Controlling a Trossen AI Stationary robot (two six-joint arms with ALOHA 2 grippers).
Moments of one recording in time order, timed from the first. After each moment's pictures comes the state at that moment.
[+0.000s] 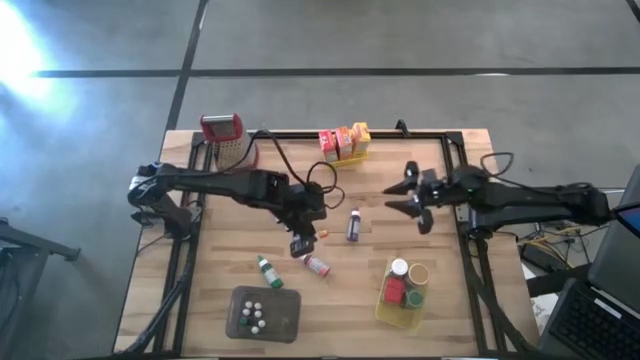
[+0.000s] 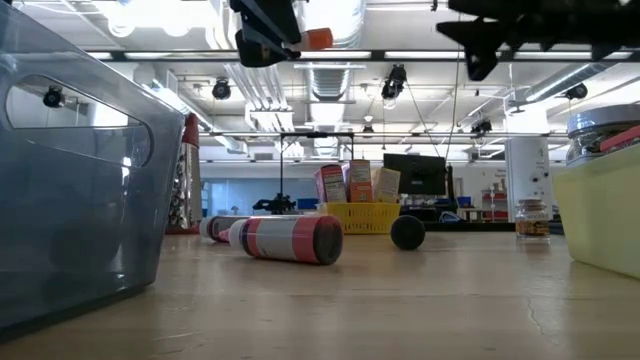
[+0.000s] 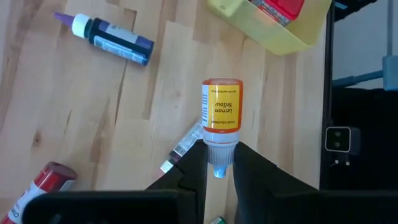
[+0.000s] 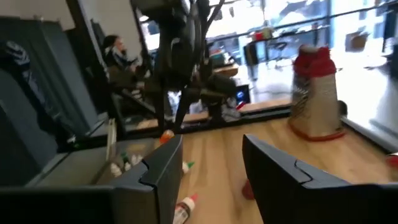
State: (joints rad) left arm -0.06 1.64 1.56 -0.90 0.20 -0.33; right arm -0.14 0.71 0.41 0.32 -0.21 0.24
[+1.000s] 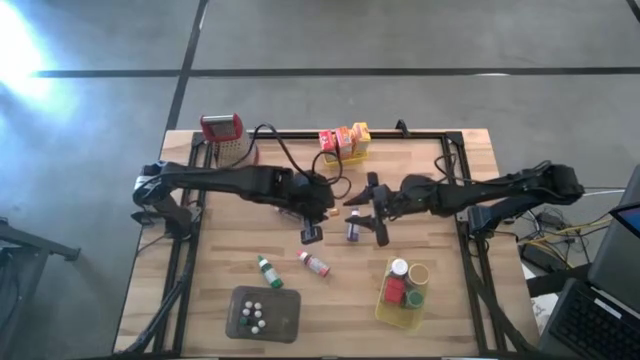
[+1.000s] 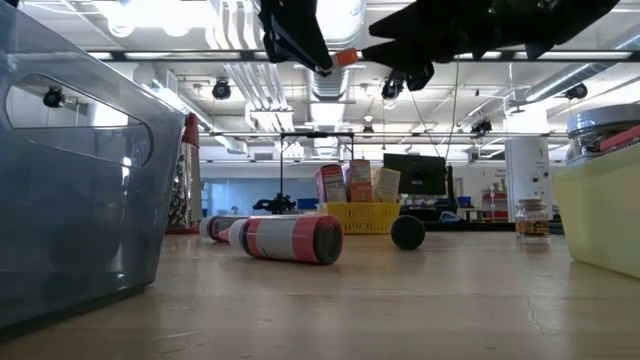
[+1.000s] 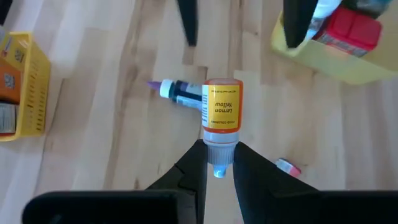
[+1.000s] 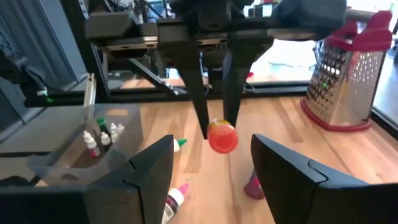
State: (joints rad) left arm -0.03 1.67 1.60 -0.82 -0.06 -0.13; right arm -0.01 1.26 0.64 0.46 -0.10 0.10
